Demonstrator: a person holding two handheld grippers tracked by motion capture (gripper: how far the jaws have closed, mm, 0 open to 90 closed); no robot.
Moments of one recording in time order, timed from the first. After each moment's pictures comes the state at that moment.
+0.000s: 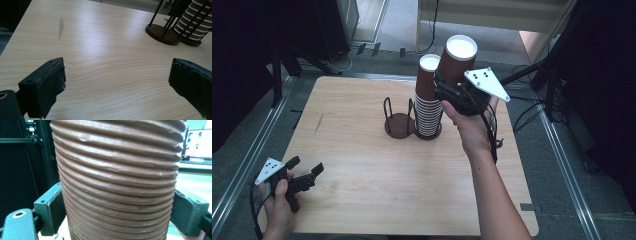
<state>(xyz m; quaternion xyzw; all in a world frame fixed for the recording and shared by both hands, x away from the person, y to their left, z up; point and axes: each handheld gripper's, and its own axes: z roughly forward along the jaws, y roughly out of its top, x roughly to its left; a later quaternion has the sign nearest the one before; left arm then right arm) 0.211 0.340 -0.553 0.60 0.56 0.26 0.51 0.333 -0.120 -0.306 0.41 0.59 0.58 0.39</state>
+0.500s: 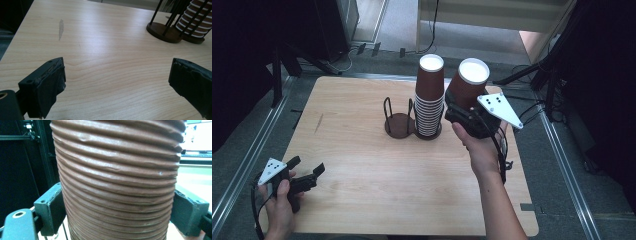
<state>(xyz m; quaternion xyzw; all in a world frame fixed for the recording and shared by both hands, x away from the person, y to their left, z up) 0.211 0.336 -0.552 0.61 0.55 0.27 0.50 0.302 -0.148 -0.334 0.43 0.58 0.58 0.38</state>
